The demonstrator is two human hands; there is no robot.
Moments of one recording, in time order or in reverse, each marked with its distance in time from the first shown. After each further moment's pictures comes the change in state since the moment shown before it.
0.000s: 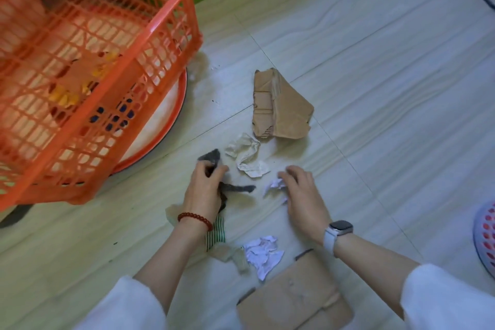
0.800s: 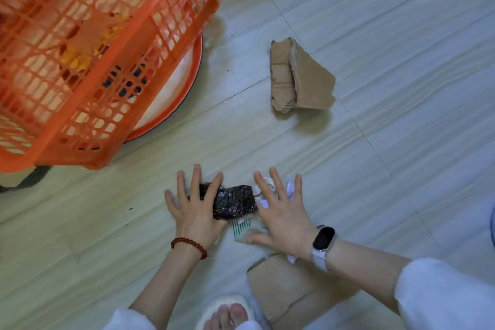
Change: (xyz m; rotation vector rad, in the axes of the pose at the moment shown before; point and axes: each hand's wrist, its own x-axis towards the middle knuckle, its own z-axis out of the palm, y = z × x) left_hand -0.083 -0.052 0.012 0.286 -0.127 -0.070; right_hand -0.044 -0.048 0.038 -0.453 -0.371 -0.324
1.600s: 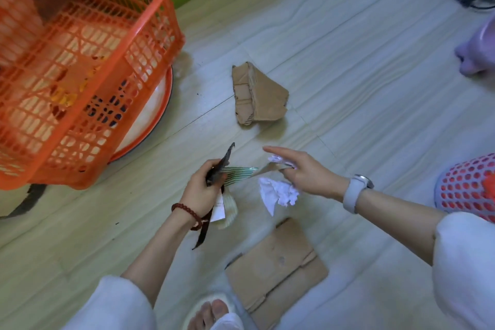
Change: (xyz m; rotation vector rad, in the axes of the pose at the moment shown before) left_hand 0.024 0.085 -0.072 -0.846 -0.070 0.106; right_hand -0.042 0.091 -0.098 1.014 0.129 0.179
